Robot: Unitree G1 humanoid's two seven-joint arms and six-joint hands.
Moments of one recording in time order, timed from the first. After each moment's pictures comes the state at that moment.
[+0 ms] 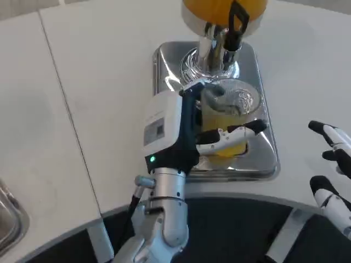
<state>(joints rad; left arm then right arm) -0.67 0.00 -0.33 0.69 0.63 -0.21 0.71 0.39 -0.41 -0.34 -0.90 -0.43 0.08 0.44</state>
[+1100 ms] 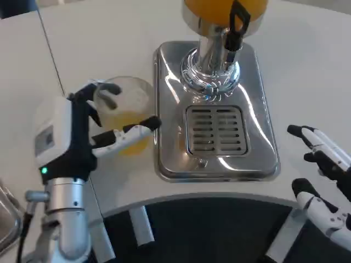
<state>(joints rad) -0.40 0.31 -0.09 0.32 0.55 -0.22 0.56 0.34 -0.45 -0.26 -0.90 -0.47 0.08 0.45</state>
